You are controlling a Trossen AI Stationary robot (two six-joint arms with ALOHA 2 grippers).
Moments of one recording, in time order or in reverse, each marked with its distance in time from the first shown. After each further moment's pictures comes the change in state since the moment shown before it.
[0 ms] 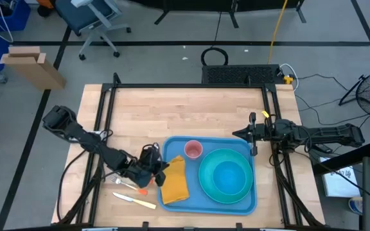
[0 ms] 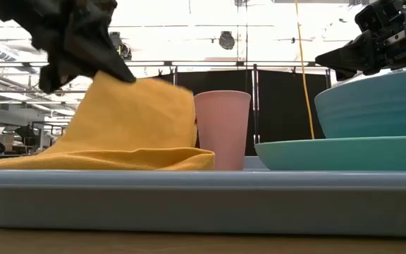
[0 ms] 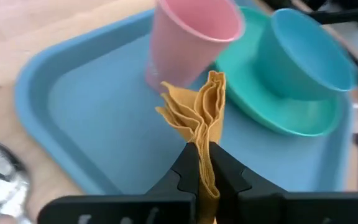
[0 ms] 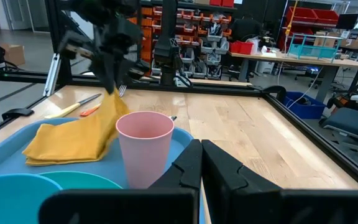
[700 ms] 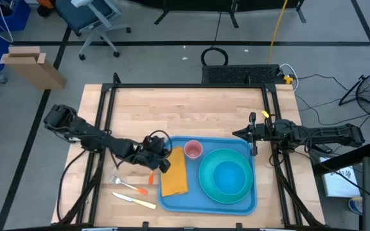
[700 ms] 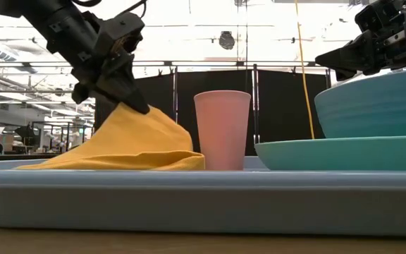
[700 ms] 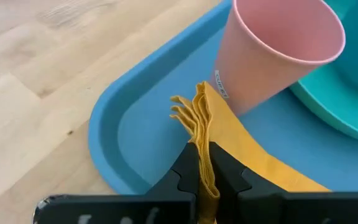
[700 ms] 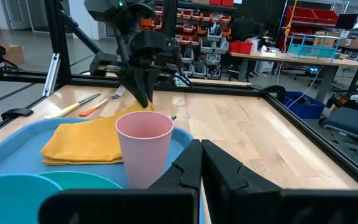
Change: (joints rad) left arm 0.203 0.000 -0.017 -0.054 0.106 0.245; right arm 0.000 0.000 0.000 -0.001 0.002 0.000
